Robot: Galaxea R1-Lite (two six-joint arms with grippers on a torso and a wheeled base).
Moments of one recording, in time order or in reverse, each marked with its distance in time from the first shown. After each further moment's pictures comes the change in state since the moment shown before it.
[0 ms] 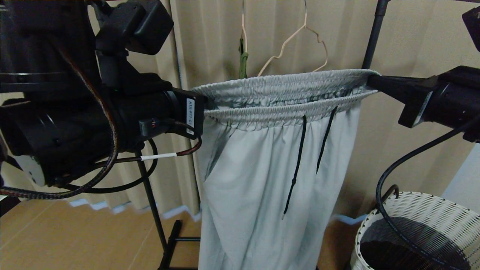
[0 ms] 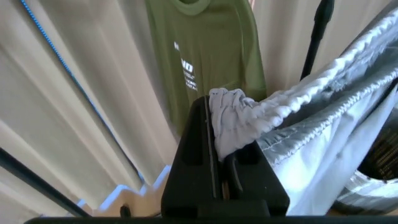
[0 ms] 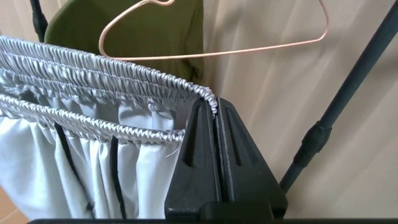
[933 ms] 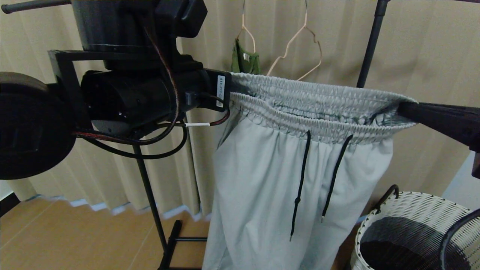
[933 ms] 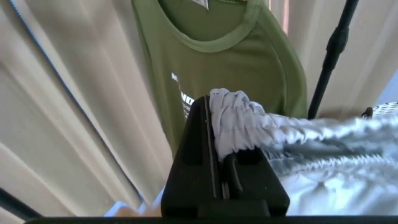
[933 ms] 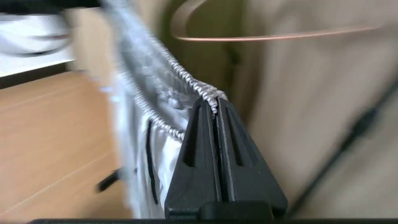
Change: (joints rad) left arm 0.027 0.187 -0.225 0.000 0.006 0.004; right arm 0.043 -0.236 0.140 0.139 0.226 0.038
